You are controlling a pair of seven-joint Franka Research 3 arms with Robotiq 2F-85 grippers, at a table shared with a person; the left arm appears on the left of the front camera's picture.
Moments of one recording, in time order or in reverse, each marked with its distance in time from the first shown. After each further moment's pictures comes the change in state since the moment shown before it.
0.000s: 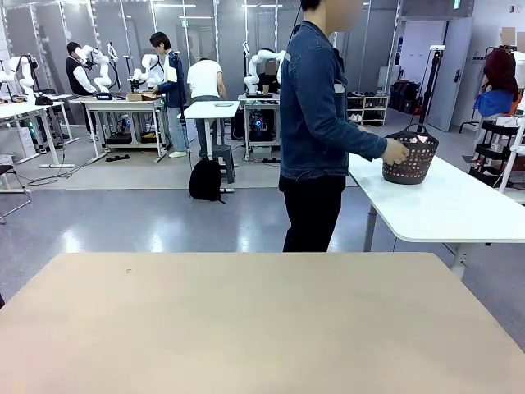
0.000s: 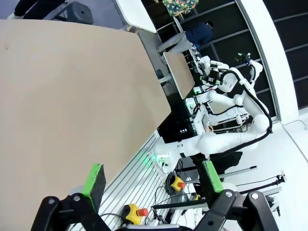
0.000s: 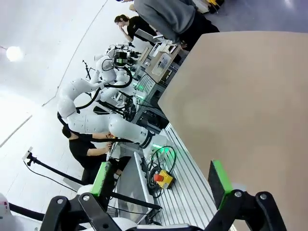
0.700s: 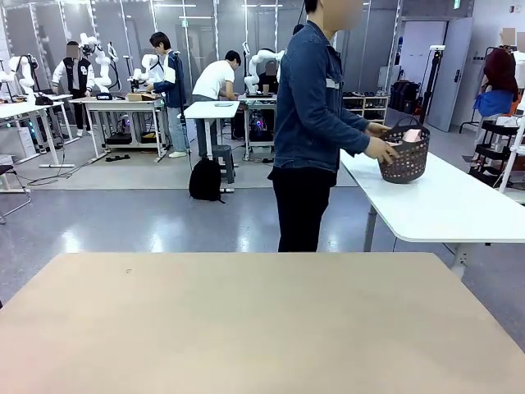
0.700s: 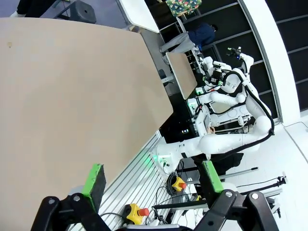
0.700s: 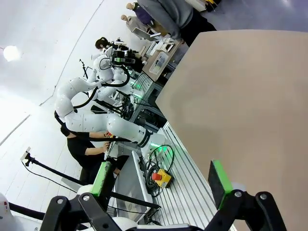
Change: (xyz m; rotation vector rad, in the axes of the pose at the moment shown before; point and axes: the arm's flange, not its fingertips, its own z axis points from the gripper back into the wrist) left arm 0.000 0.001 0.001 0.014 0.000 0.006; right arm 0.002 0.003 -0.002 -0.014 0.008 0.001
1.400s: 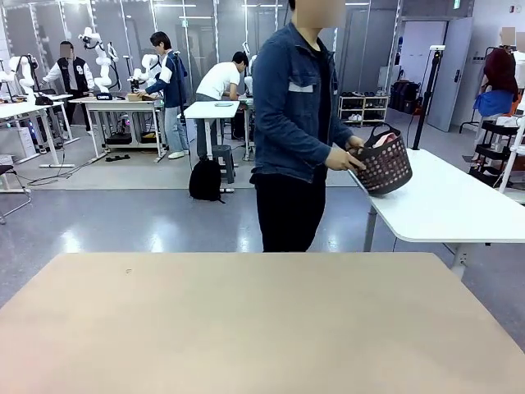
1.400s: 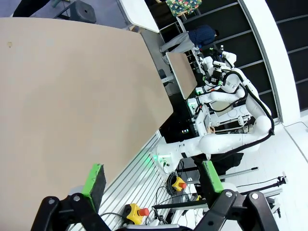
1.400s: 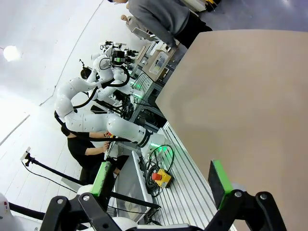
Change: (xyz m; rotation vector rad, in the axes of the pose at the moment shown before) left arm 0.000 0.000 0.000 0.000 0.001 0.000; right arm 0.000 0.000 0.000 0.000 0.000 0.000
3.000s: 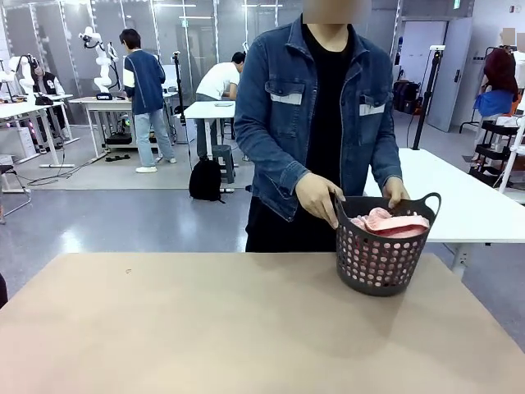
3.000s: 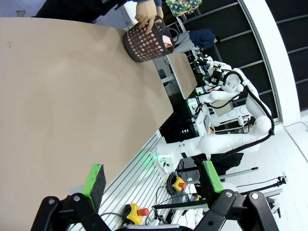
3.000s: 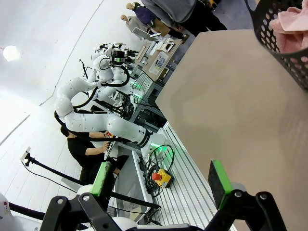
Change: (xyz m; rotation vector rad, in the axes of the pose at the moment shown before) left arm 0.000 0.000 0.000 0.000 0.000 0.000; right arm 0.000 0.000 0.000 0.000 0.000 0.000
